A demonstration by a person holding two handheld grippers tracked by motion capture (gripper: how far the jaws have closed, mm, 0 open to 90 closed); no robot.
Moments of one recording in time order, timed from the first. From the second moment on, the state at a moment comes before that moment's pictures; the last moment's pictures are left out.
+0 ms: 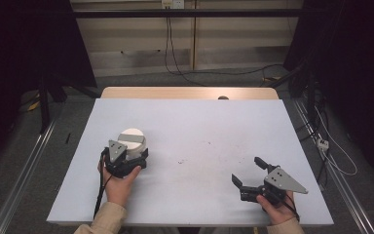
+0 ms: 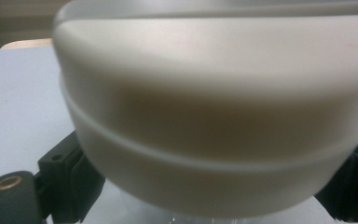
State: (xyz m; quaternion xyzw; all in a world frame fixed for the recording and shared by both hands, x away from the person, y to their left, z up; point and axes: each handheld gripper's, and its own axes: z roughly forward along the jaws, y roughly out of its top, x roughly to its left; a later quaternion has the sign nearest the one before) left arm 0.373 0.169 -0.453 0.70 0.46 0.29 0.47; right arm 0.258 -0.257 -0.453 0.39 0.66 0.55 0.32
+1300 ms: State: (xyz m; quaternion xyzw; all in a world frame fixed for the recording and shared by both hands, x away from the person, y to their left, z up) left arm 0.377 0.170 -0.452 0.69 0.43 0.30 0.50; right arm 0.260 -0.259 -0.454 0.39 0.66 0.55 0.32
